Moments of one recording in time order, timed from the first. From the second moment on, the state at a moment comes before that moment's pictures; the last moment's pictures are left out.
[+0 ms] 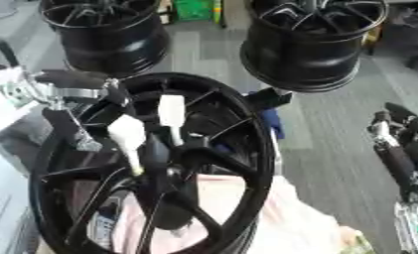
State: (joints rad) left arm -0.89 0.70 -0.68 -1.37 0.02 -0.47 -0.64; right arm -0.07 -0.23 -0.15 -1.69 0.08 -0.08 -0.16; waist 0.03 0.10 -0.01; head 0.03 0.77
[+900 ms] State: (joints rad) left arm -0.68 0.90 -0.12 -1.12 0.04 -0.43 -0.68; right arm -0.06 -0.23 -0.16 -1.69 0.08 -0.08 -0.17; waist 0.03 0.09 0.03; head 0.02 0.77
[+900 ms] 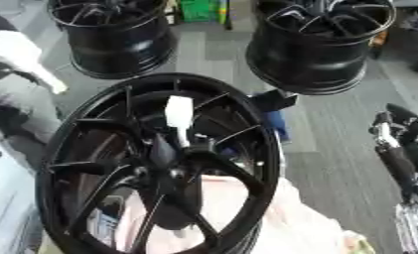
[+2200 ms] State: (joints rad) left arm -0.38 0.64 0.18 -1.11 -0.15 -0.38 -0.29; right arm -0.07 -0.22 -0.17 -1.69 0.08 -0.08 -0.17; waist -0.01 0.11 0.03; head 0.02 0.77
